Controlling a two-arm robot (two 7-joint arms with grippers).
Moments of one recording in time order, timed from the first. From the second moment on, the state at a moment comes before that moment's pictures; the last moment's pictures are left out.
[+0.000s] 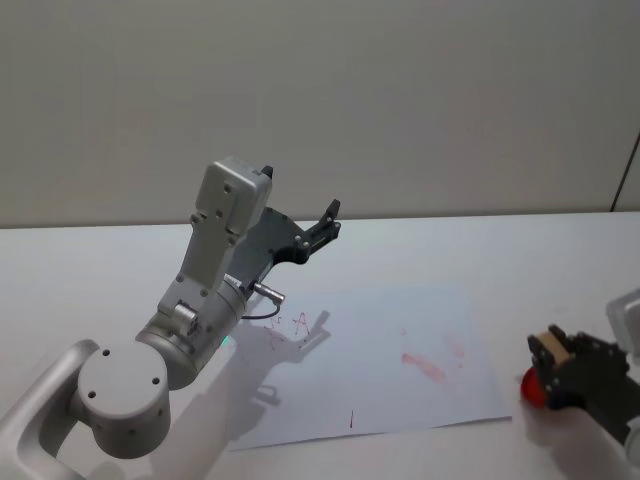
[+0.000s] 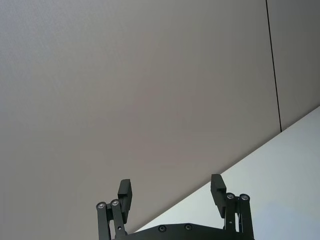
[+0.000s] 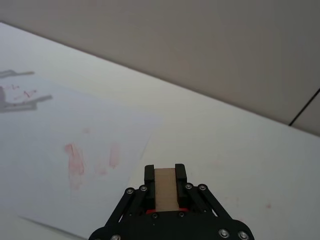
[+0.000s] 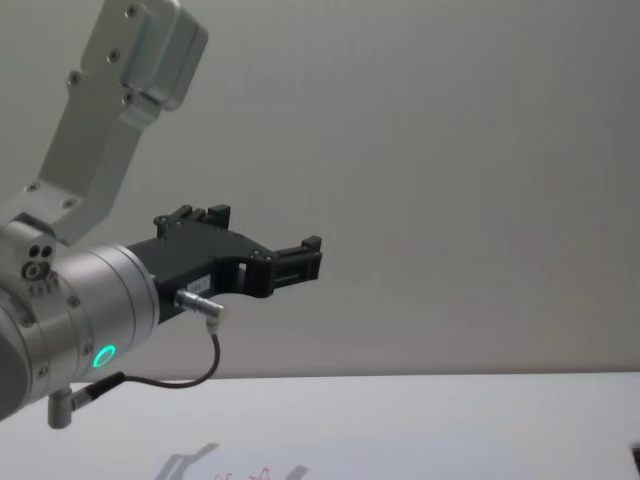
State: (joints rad) left arm -0.24 0.38 0.45 -1.63 -0.20 0.01 -0.01; right arm -0.20 0.40 -0.20 -1.82 0.09 0.21 0.13
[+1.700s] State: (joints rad) left arm -0.24 0.38 0.45 -1.63 -0.20 0.01 -0.01; right arm 0.14 0.22 -0.30 -1.47 -0.04 0.21 0.53
